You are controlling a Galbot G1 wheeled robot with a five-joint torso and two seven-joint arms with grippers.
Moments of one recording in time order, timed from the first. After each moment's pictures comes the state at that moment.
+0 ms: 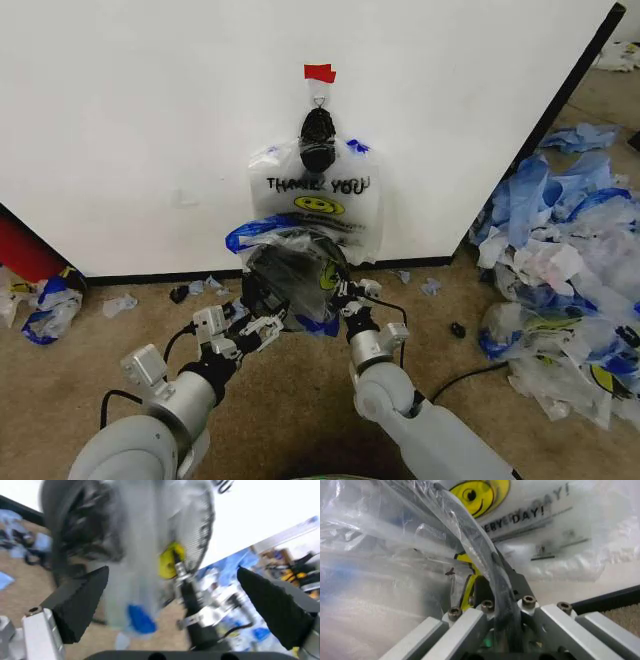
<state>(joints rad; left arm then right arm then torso) 1.43 -0.73 -0.27 -2.50 -1.42 0.00 -0.52 -0.98 1.22 -0.19 1.77 0.71 0.28 0.40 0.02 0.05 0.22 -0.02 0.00</state>
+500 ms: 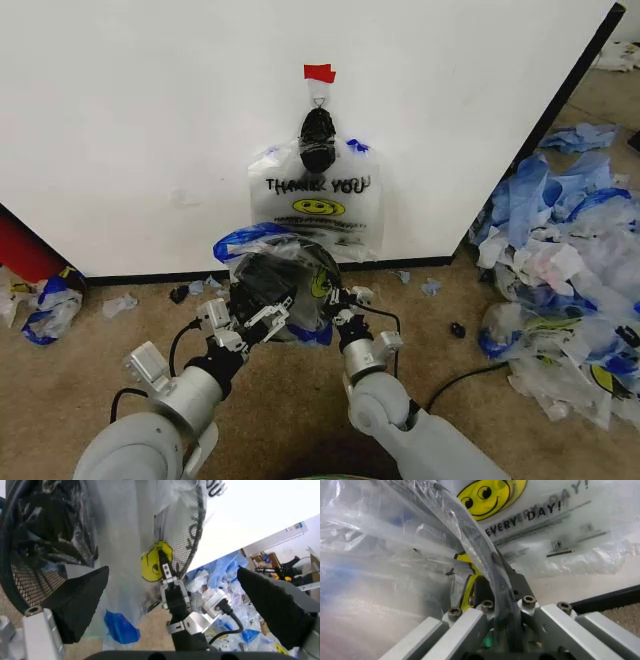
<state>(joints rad) 1.41 -0.73 -0.25 -2.50 -1.43 0.00 -0.51 -0.99 1.22 -0.21 1.80 0.71 0.27 0.41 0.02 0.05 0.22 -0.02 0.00</state>
